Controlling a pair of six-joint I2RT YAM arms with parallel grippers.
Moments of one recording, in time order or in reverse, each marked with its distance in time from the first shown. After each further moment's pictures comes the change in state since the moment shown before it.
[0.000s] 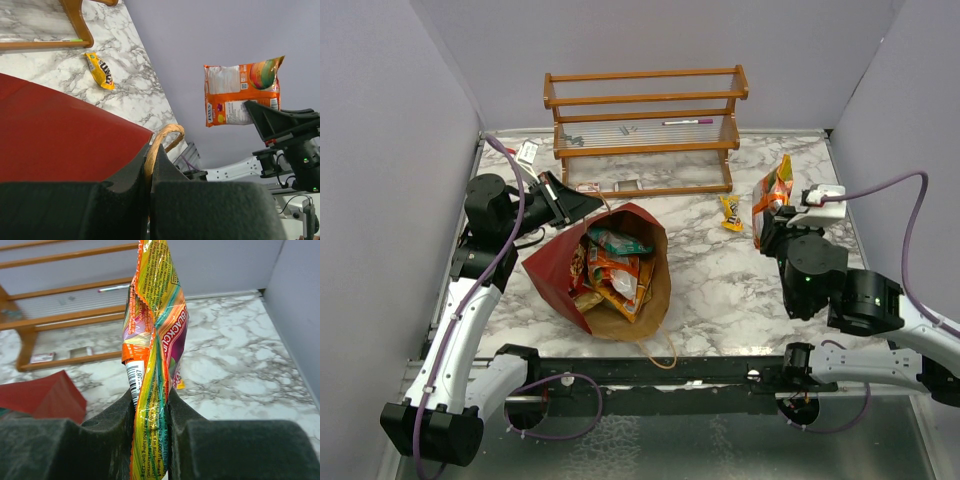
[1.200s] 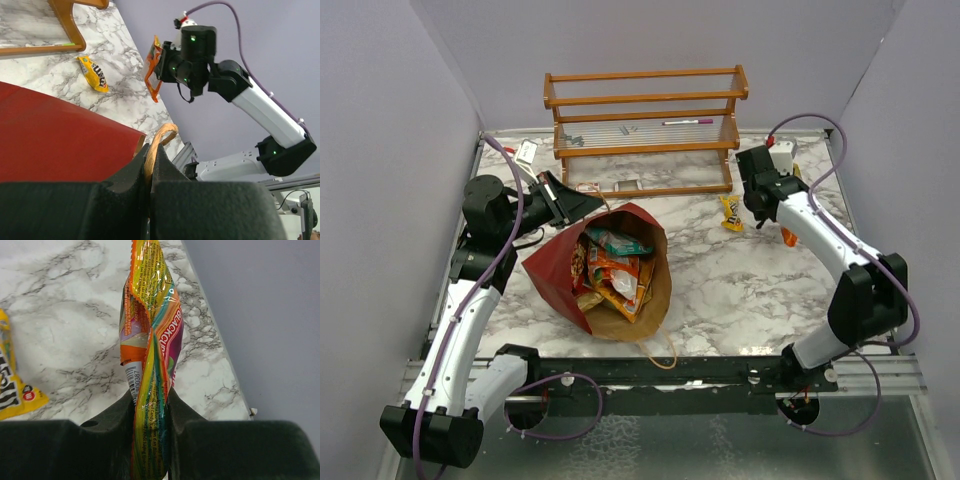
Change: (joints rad) left arm 0.000 -0.011 -0.002 0.024 0.019 -0.018; right arm -0.885 0.704 0.071 -0.085 -0.346 -0.058
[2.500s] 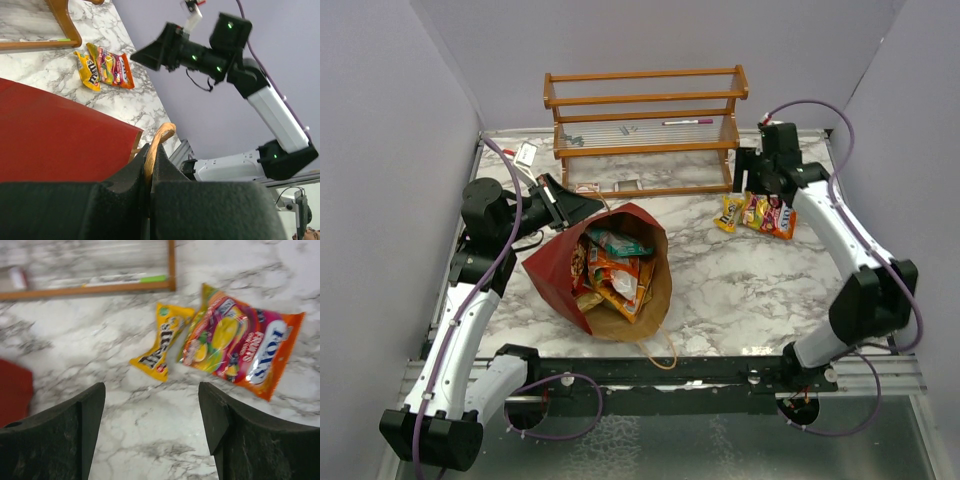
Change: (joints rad) left arm 0.000 -0.018 -0.013 0.003 0.014 -0.017; right arm -0.112 0.023 0.138 0.071 -0.761 -0.072
